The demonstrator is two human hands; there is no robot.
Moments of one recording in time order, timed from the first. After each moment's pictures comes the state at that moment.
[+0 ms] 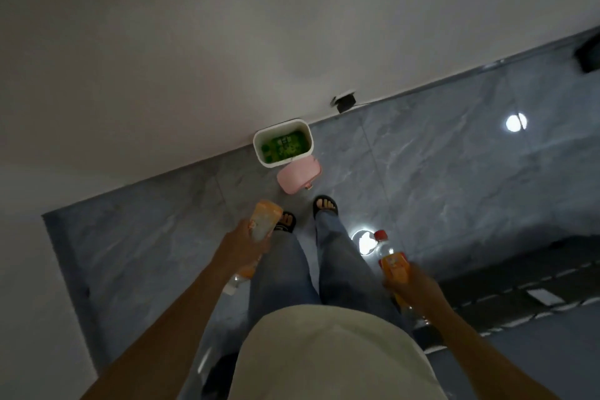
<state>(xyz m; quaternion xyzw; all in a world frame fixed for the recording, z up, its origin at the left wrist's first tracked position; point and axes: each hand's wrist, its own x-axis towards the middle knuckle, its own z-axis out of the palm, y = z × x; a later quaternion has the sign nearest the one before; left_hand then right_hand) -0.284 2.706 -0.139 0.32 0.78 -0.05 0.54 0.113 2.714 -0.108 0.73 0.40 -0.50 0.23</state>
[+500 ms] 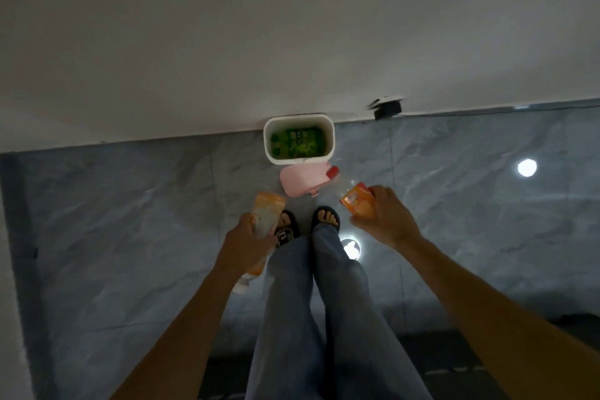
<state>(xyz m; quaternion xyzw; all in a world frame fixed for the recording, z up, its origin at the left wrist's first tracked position) -0.270 2.725 -0.268 0.20 0.81 0.07 0.54 -0.016 2.904 -0.252 0.59 0.66 -0.41 0.21</state>
